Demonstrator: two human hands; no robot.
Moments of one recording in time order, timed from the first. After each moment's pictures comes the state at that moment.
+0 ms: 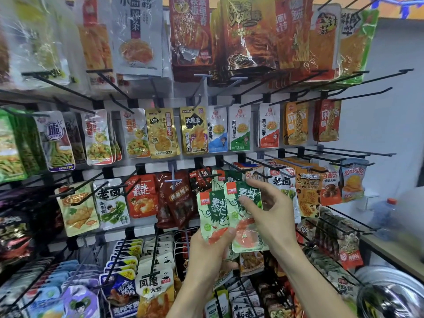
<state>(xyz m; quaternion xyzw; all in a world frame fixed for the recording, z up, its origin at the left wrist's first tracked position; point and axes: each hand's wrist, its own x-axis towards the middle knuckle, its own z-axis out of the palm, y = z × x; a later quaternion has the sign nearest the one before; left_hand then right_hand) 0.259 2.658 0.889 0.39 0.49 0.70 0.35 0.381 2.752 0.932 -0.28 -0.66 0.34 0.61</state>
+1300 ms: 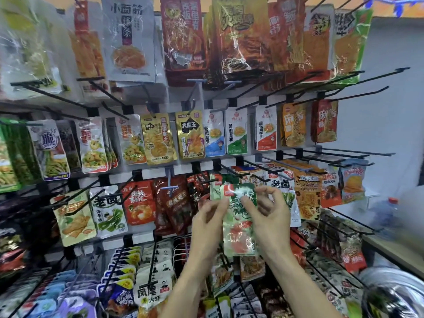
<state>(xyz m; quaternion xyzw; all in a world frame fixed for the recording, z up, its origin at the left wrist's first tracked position) 0.252 2.688 0.926 0.44 0.50 0.70 0.27 0.367 2.752 0.925 -0.27 -0.56 0.45 0.64</state>
